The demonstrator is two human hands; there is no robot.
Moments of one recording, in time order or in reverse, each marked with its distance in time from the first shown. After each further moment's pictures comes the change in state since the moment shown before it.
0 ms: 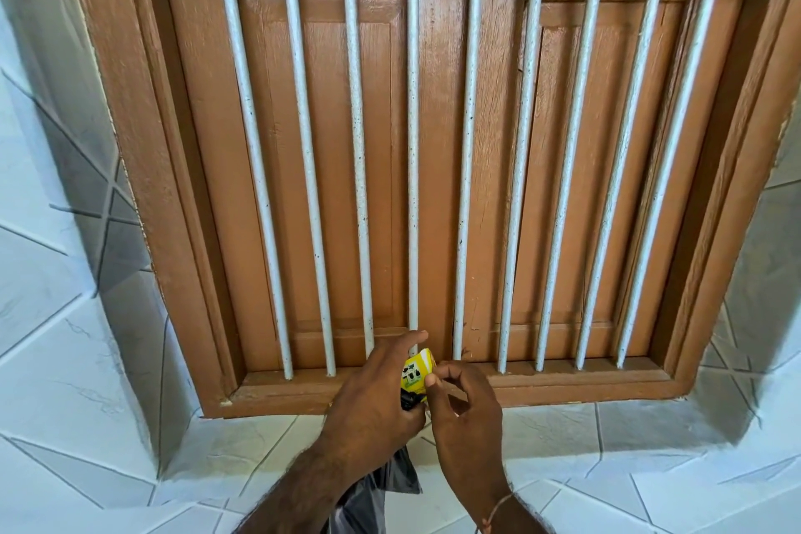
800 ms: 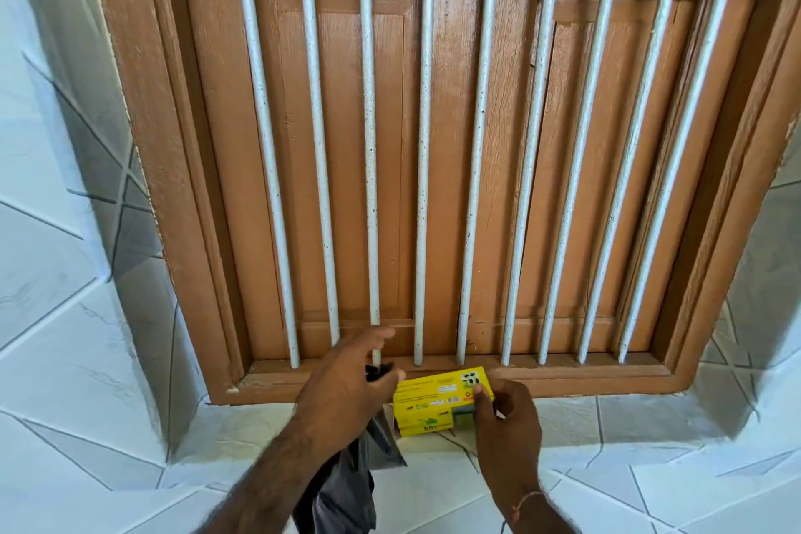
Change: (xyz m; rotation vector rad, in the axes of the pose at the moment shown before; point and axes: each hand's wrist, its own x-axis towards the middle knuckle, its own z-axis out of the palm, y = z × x) left_hand -0.008 -0.009 -0.038 -0.117 0.014 -0.221; right_hand 0.001 0.043 -0.025 -0.163 0.220 0.218
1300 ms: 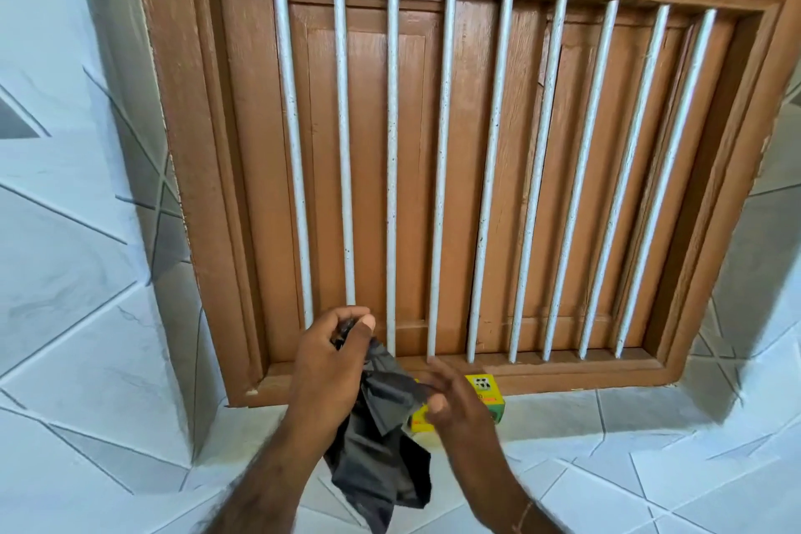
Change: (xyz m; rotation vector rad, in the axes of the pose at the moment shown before) left_hand -0.011 0.006 -0.044 -0.553 0.297 -0.144; right_hand -0.065 -0.083 0.009 0.275 -0.588 0.088
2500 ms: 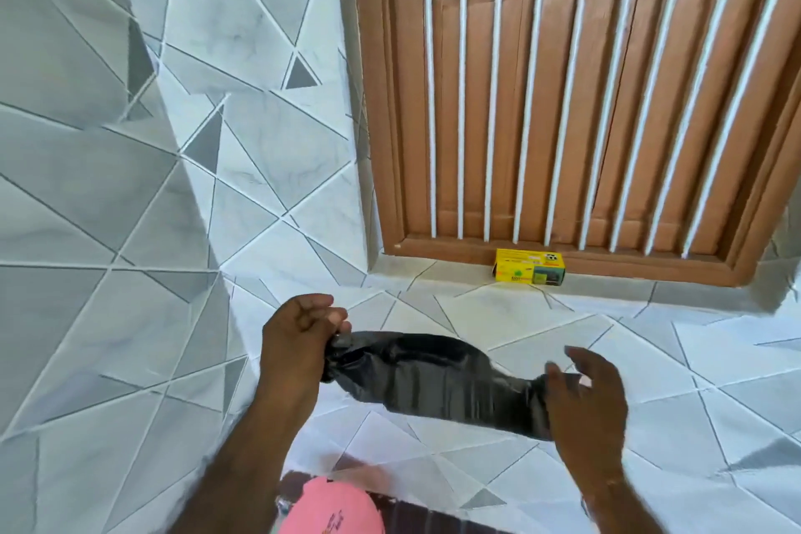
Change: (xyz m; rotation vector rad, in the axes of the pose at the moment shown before) left_hand -0.297 0.079 -0.151 -0.127 0.415 -0.297; right_hand -0.240 0.004 -0.062 -0.446 0.410 -0.118
